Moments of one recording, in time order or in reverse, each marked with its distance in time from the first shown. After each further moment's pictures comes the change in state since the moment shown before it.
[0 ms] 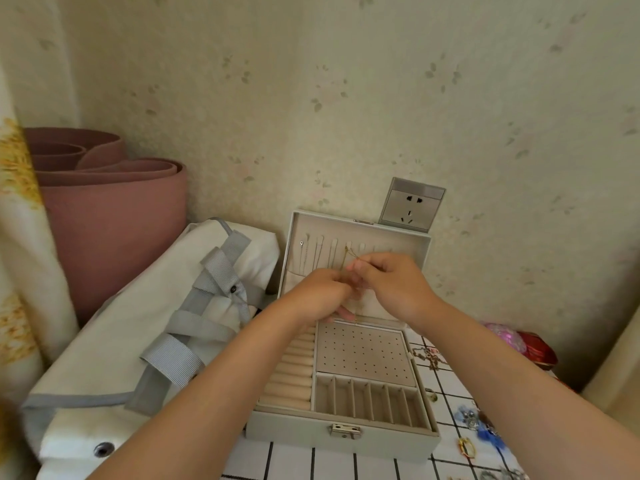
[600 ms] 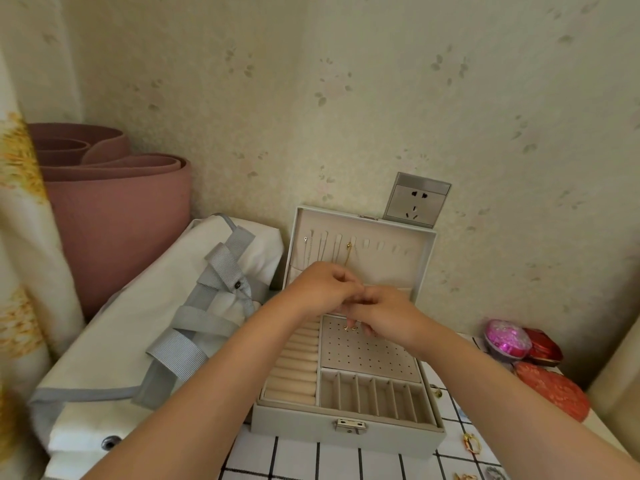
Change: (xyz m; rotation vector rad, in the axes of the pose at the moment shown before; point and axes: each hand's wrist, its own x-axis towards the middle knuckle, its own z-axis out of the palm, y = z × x) left_hand 0.002 -0.006 -0.007 0.168 0.112 0.101; right_hand -0.020 0.024 0.017 -0.010 -0.257 0.224
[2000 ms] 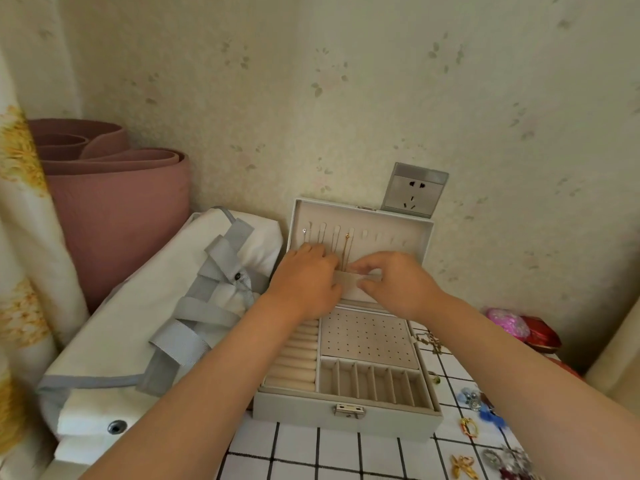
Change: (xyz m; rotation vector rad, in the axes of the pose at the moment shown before) left_hand 0.004 -0.025 -0.004 0.909 0.254 0.403; right_hand 0.014 -0.002 -0.028 -0.544 0.181 -0.262
